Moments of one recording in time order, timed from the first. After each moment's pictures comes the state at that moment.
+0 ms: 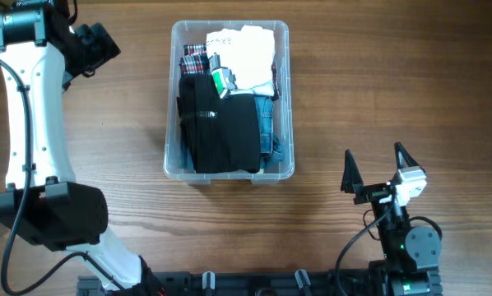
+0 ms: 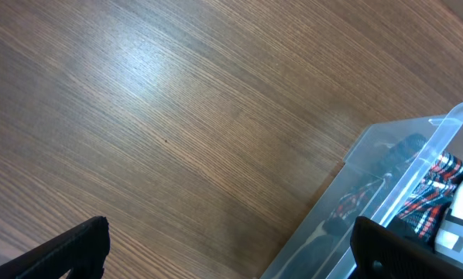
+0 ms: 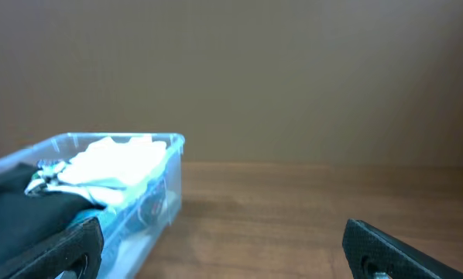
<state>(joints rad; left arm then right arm) 0.15 1.90 2.05 -1.34 -0.09 -0.47 0.09 0.02 0.01 0.10 -0.06 0.05</state>
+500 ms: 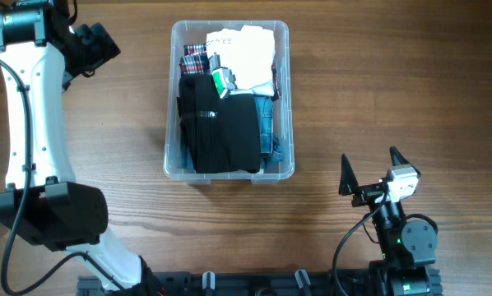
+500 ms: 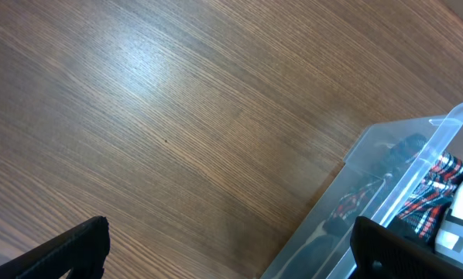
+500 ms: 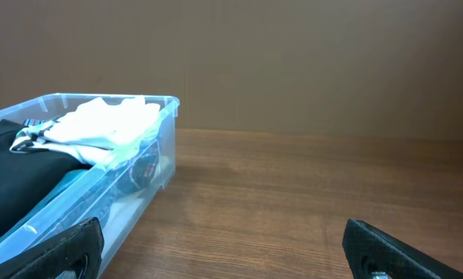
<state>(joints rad) 0.15 1.90 2.05 -1.34 -0.09 -0.47 0.09 0.02 0.01 0.00 -0.06 0.01</state>
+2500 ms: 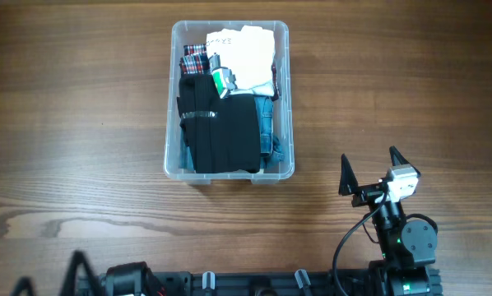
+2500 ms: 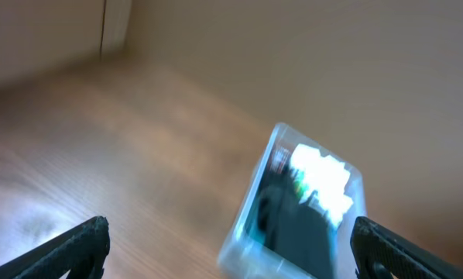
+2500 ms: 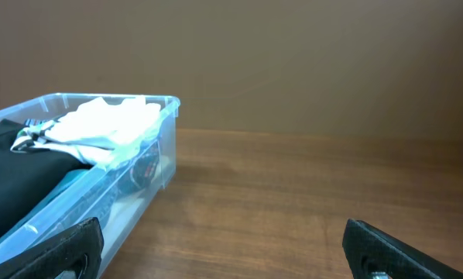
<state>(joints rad) 0.14 0.33 1.51 -1.46 -0.08 -0.47 0.09 0.02 0.01 0.00 -0.06 0.01</state>
